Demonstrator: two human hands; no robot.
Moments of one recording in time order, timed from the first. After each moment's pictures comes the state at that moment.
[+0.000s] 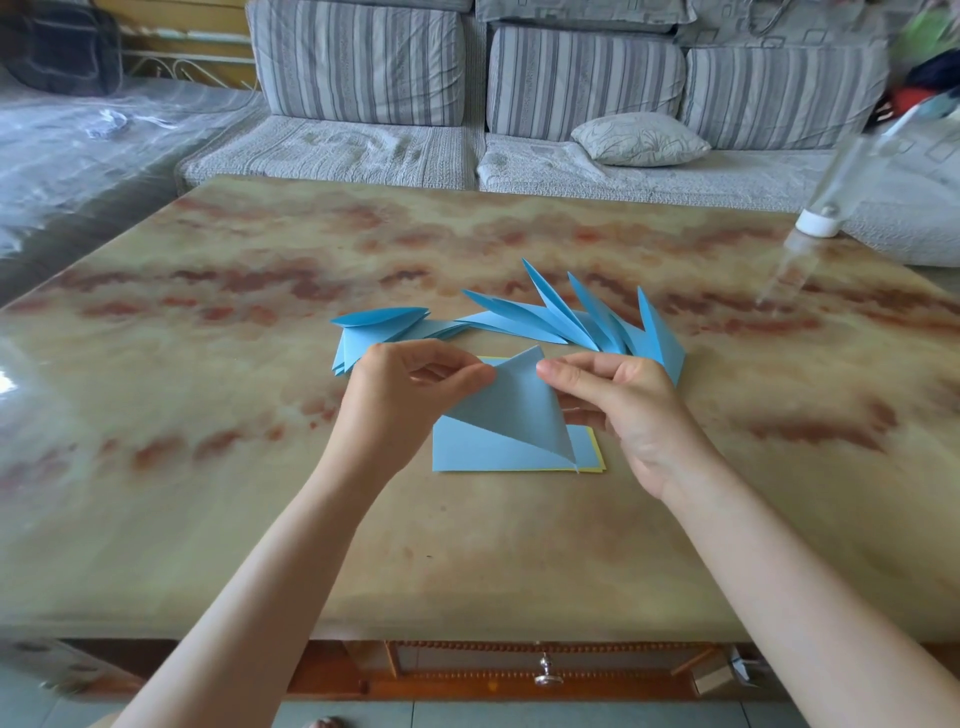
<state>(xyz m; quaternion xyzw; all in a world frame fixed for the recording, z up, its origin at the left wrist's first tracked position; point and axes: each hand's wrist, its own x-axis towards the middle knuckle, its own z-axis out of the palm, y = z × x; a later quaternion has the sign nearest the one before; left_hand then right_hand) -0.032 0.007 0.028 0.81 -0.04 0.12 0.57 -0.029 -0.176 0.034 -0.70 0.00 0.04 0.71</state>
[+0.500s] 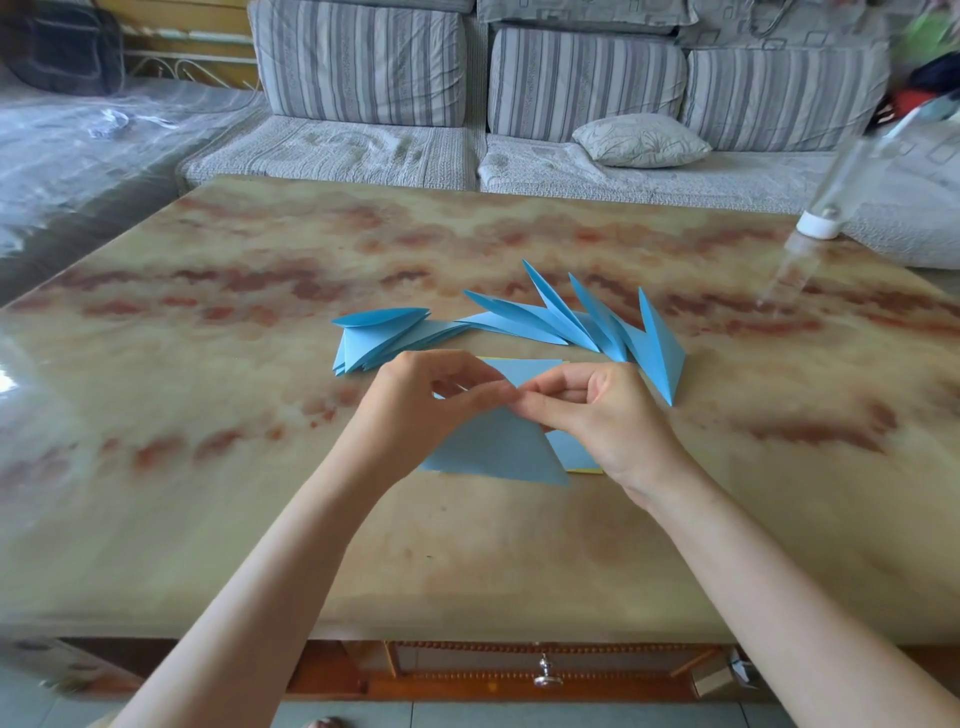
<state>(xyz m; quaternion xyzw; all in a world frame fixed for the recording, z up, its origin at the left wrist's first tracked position) -0.032 0.007 0.029 0.85 -0.12 0.05 0.51 -0.033 -0.165 0.027 -0.77 -0.06 0.02 0.64</state>
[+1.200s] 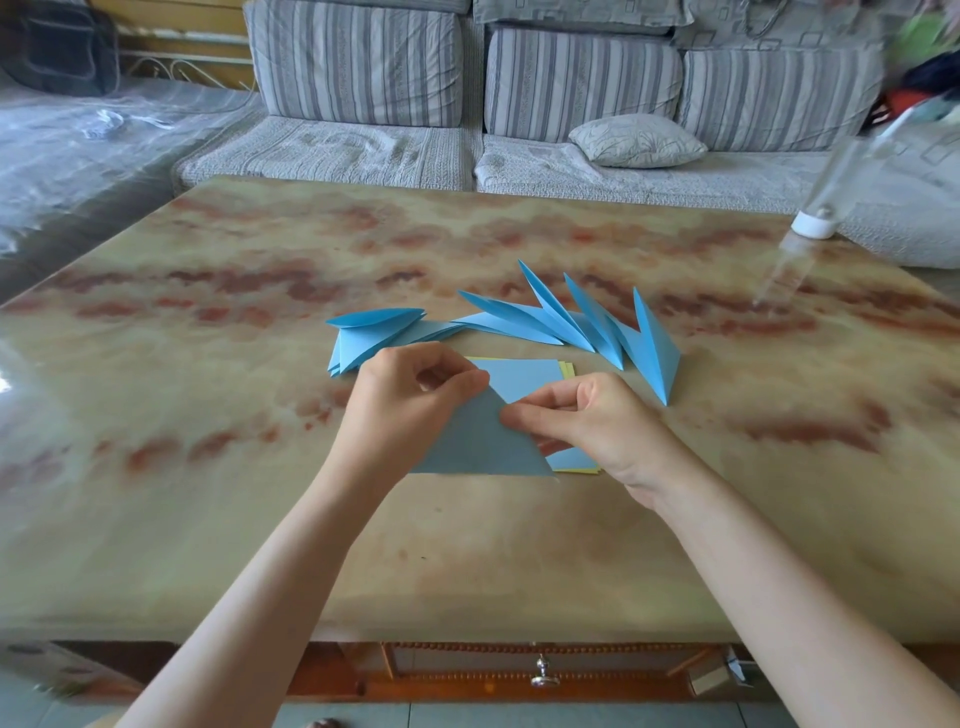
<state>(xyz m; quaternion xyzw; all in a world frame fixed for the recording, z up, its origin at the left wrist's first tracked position) -0.034 0.004 0.029 0.84 -0.02 0.13 0.52 -0.032 -0.173 0.027 -0.78 -0.06 0.12 0.61</state>
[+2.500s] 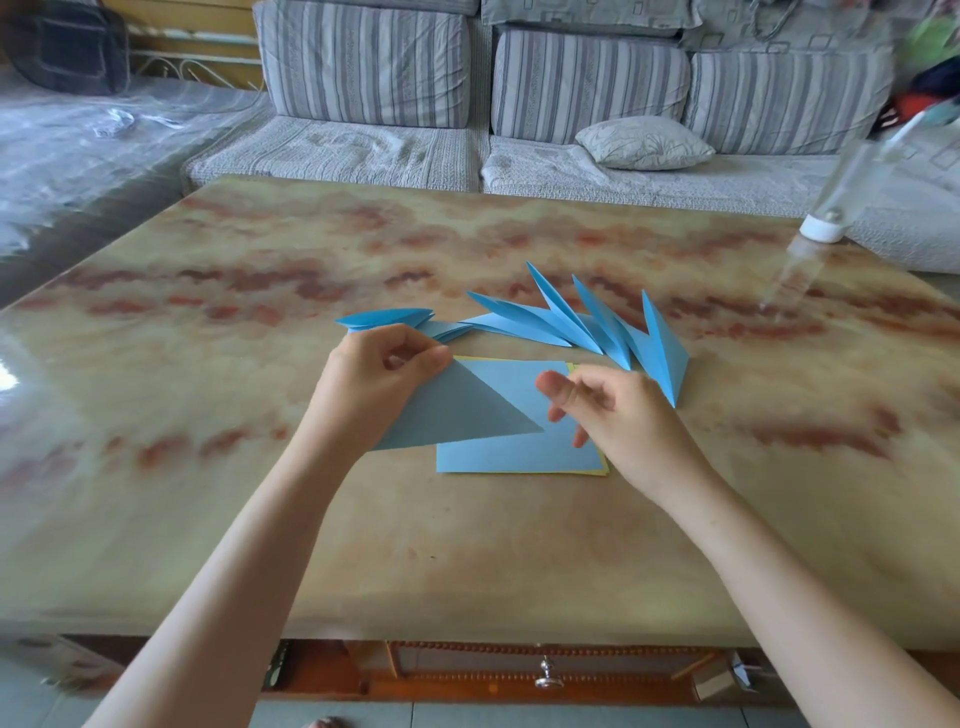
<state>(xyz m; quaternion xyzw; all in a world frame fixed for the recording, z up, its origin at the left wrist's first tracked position) -0.017 0.032 0.027 0.86 0.02 0.11 0.50 -0.030 -0.183 0.020 -0.90 -0.09 -0.05 0.42</state>
